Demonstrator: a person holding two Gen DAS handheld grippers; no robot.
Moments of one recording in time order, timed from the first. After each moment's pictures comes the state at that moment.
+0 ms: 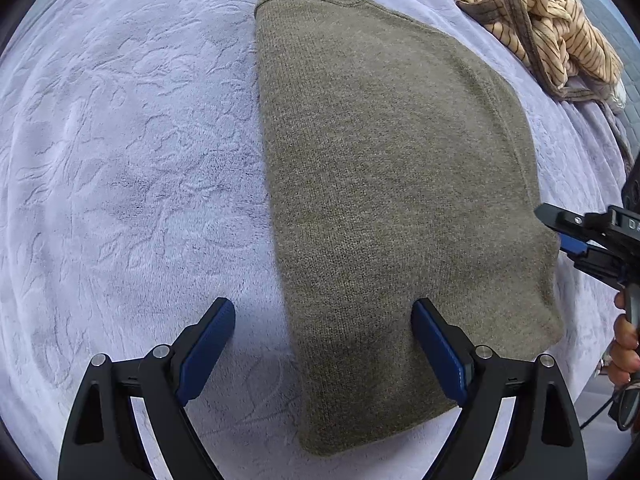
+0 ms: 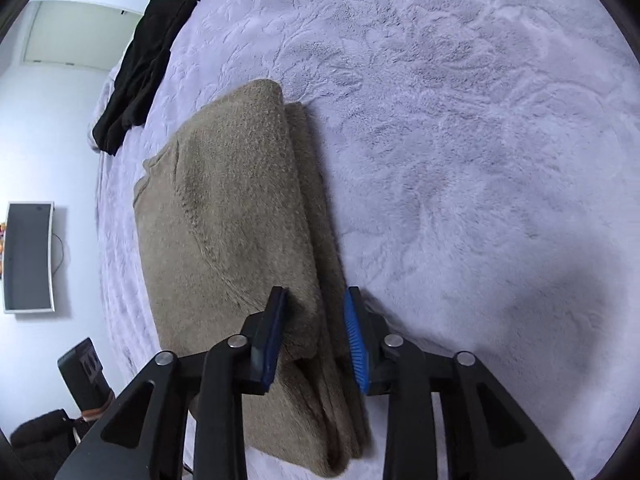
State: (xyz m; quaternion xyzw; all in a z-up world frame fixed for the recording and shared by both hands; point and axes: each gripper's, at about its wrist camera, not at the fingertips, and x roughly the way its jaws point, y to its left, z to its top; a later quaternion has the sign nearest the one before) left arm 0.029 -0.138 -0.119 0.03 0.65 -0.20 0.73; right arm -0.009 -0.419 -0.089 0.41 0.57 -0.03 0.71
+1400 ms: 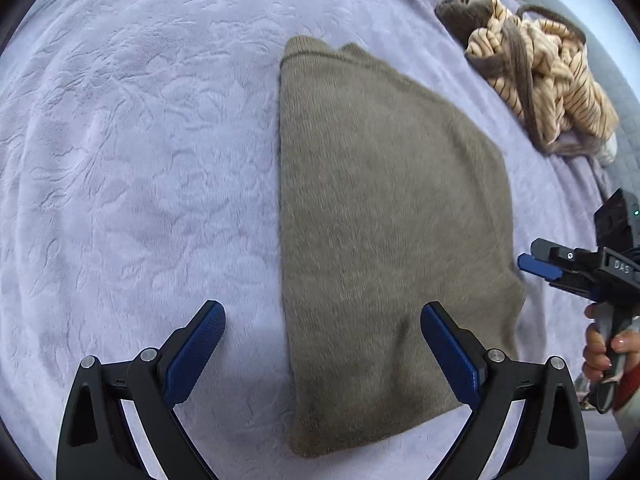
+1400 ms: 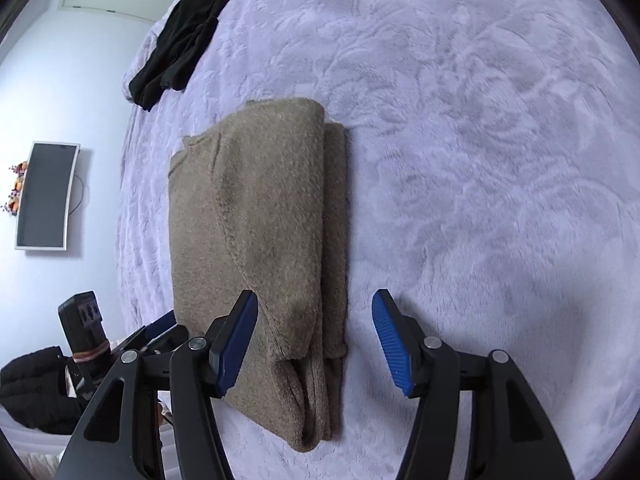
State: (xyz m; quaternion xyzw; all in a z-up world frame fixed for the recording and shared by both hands) left arm 0.052 -0.109 -0.092 -0.05 0.63 -0.20 0.75; right arm 0.015 -0.449 -0.070 0.37 0.60 0.07 0.71
